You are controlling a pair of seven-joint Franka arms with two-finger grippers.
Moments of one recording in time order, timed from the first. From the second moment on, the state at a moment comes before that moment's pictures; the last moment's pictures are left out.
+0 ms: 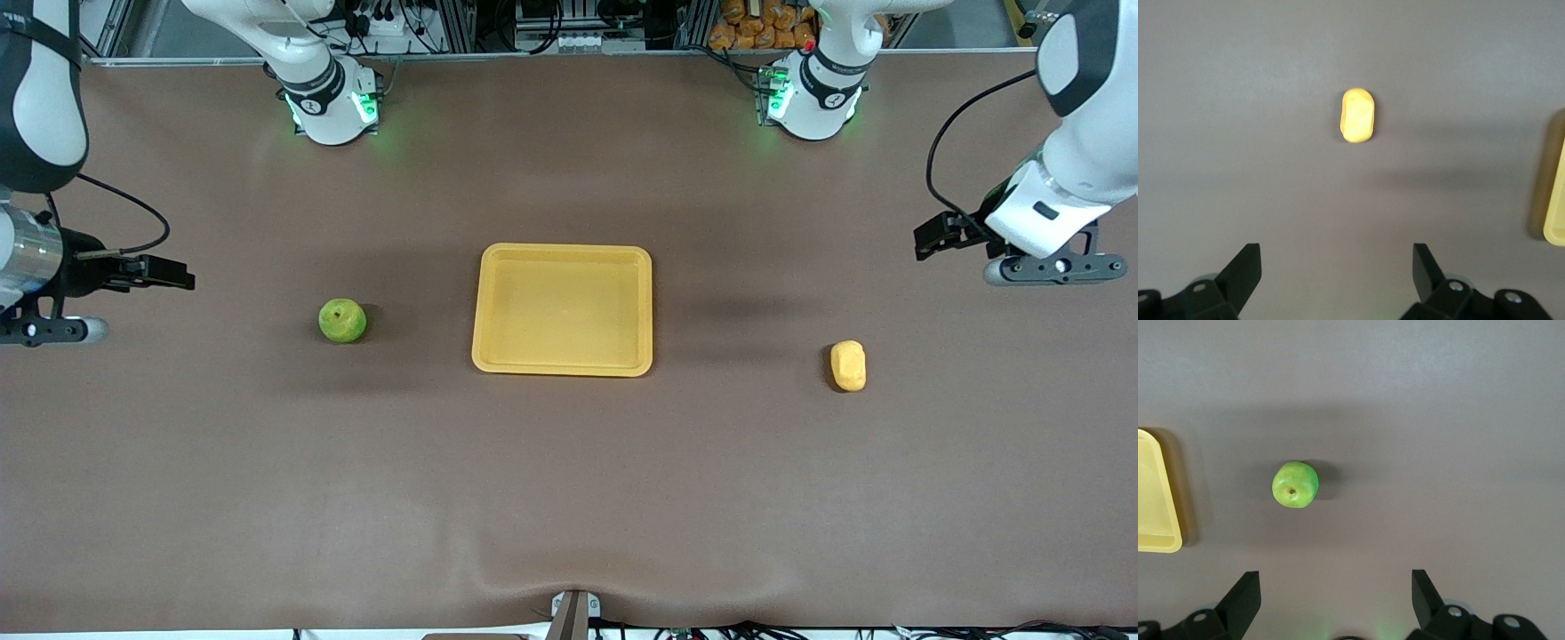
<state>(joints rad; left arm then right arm) 0.00 -0.08 -0.07 -1.94 0.07 1.86 -0.07 -0.02 0.19 -0.05 -1.58 0.05 1.53 -0.08</state>
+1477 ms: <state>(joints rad) 0.01 0.22 -0.07 -2.14 0.08 2.42 -0.07 0.04 0.31 -0.03 -1.71 0.08 1.68 0.01</state>
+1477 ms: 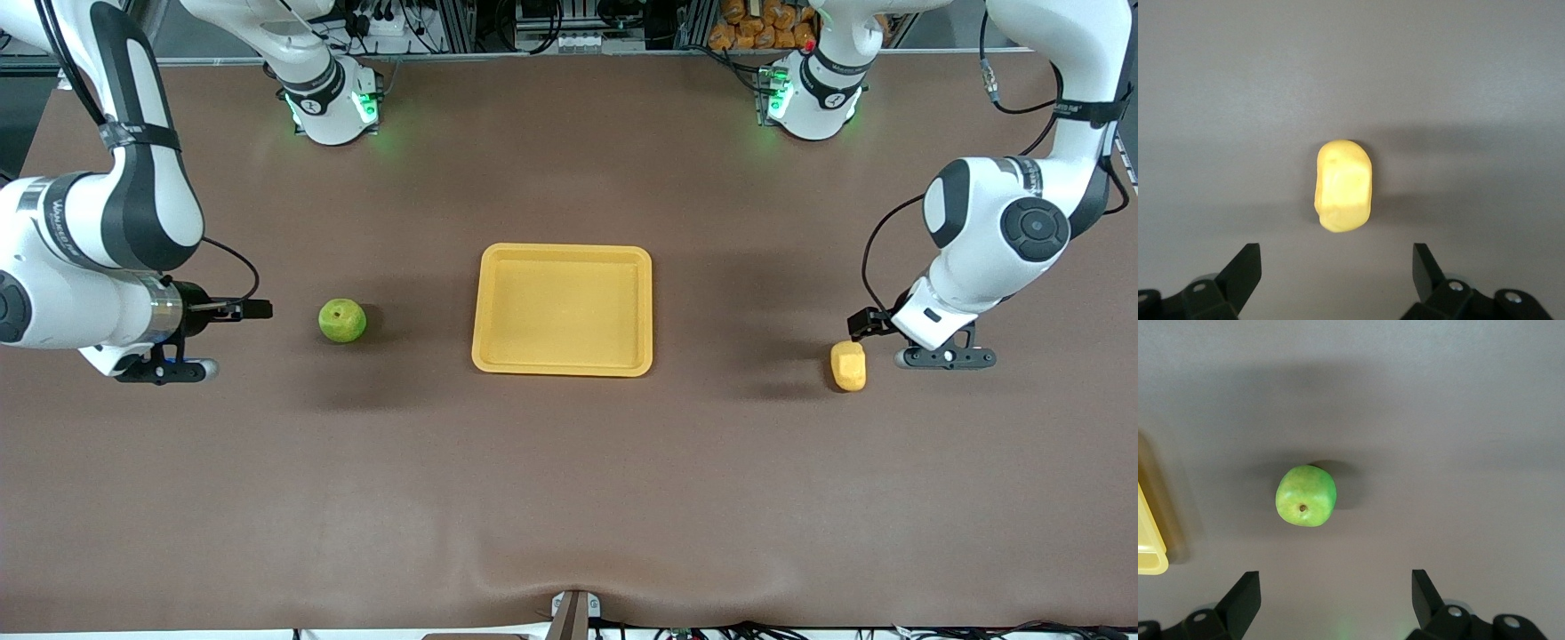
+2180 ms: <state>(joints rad) 0.02 0.39 -0.06 -2.14 0.08 2.61 -0.07 0.10 0.25 -0.03 -1.96 0.09 1.95 0.07</state>
